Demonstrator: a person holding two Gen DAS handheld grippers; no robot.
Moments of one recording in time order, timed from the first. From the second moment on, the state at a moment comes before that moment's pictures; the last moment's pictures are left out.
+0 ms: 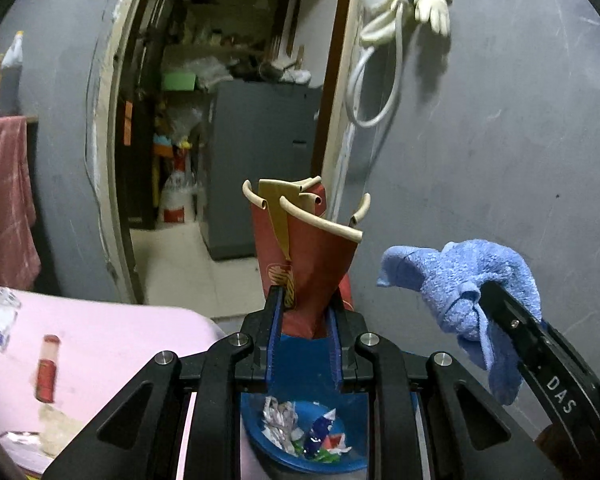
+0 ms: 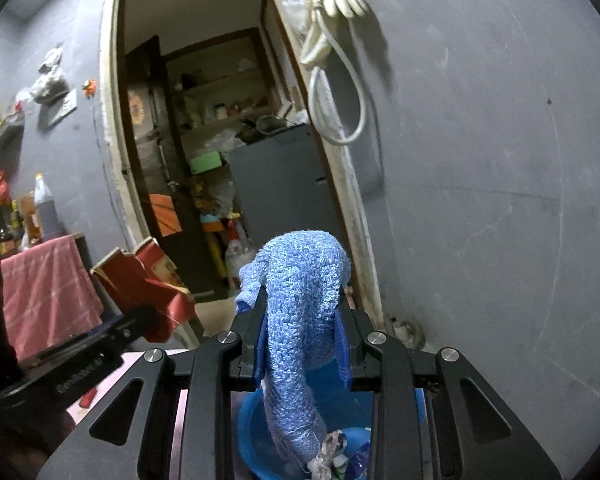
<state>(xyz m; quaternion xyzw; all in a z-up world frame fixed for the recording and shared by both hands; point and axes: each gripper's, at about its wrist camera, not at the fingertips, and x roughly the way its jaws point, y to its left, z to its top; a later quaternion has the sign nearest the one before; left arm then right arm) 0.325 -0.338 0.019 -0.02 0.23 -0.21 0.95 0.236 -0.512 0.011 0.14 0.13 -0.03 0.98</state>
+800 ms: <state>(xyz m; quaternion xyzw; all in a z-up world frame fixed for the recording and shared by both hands) 0.351 -0.343 -0.032 -0.03 0.32 -0.19 0.93 0.266 -0.537 -0.024 0.17 0.20 -0.03 0.97</state>
